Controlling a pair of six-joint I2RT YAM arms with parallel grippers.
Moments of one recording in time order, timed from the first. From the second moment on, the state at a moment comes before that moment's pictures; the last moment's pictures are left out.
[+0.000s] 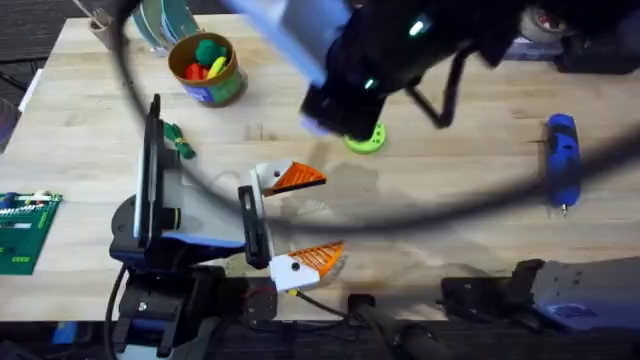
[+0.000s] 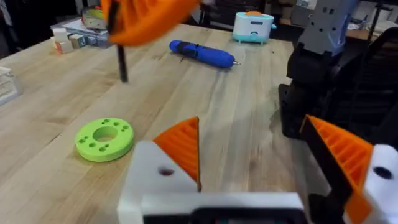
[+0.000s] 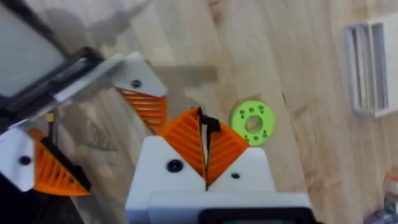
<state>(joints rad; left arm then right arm) -0.07 0.01 0.01 -0.13 1.26 0.03 0.97 1.61 1.78 -1.25 0.11 -0.27</state>
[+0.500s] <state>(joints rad) -0.07 0.01 0.01 -0.14 1.26 0.03 1.13 1.66 1.78 -1.24 0.10 -0.32</state>
